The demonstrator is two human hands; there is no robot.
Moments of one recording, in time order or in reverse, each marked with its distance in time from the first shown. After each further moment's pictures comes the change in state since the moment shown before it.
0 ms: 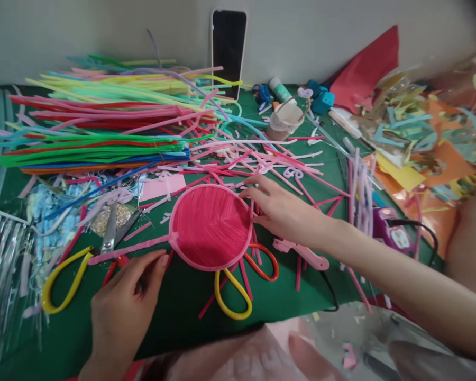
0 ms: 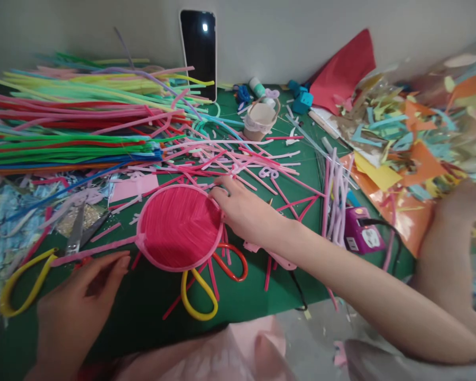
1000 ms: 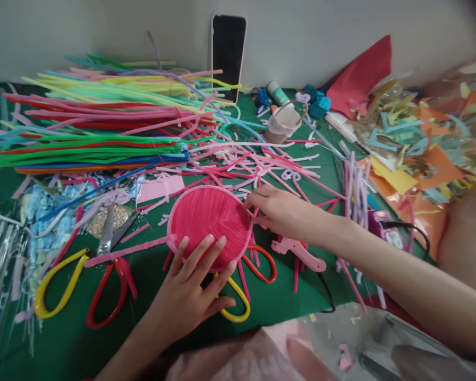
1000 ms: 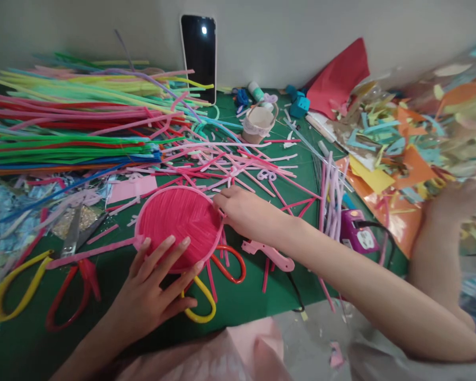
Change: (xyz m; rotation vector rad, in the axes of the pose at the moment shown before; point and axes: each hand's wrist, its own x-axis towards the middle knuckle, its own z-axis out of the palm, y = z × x) left_hand -0.001 0.038 0.039 -0.096 -0.243 0.621; right_hand 0.008 0.000 -0.015 -0.052 -0.246 0.017
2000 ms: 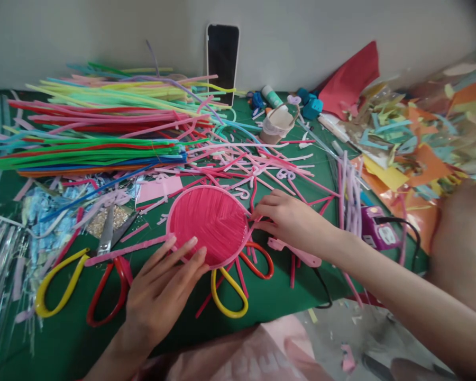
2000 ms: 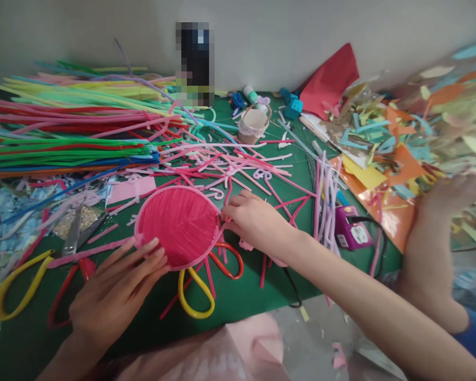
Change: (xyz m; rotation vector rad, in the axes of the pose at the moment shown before) left_hand 0.007 -0.009 -0.028 0.007 0.340 -0.047; right_hand -0.028 0.002 0.017 -0.085 0.136 -0.013
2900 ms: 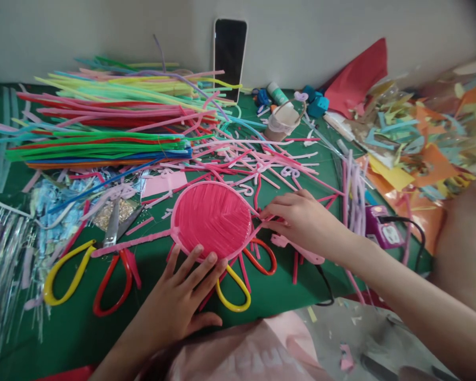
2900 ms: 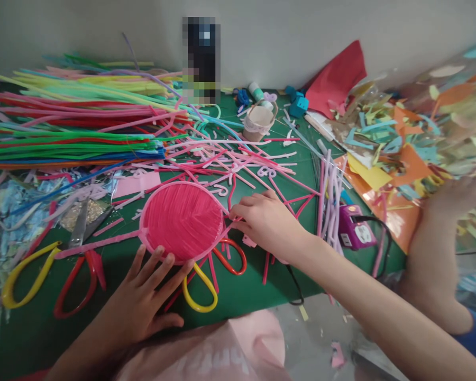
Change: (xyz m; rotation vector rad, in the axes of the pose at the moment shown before) left_hand -0.039 -0.001 0.006 0.061 -0.473 0.171; right_hand -0.015 -0.002 0.002 -0.032 0.022 0.106
